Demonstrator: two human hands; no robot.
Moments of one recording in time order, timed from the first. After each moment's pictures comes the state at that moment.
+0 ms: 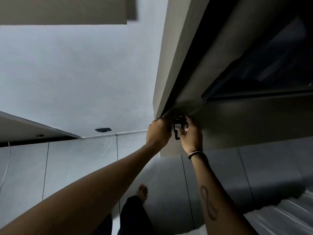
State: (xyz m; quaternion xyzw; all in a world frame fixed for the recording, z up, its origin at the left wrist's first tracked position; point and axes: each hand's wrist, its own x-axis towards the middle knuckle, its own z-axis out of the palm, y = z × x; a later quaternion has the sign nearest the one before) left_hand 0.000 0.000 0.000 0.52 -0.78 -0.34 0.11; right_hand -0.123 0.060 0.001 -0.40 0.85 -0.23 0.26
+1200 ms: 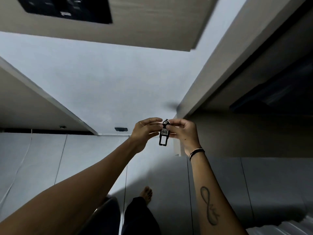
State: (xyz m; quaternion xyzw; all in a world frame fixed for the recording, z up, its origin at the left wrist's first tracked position) left_hand 0.179 -0.018 0.059 0.47 -0.32 -0.77 0.28; right_hand 0.005 0.031 0.092 -0.29 0.66 -0.46 0.51
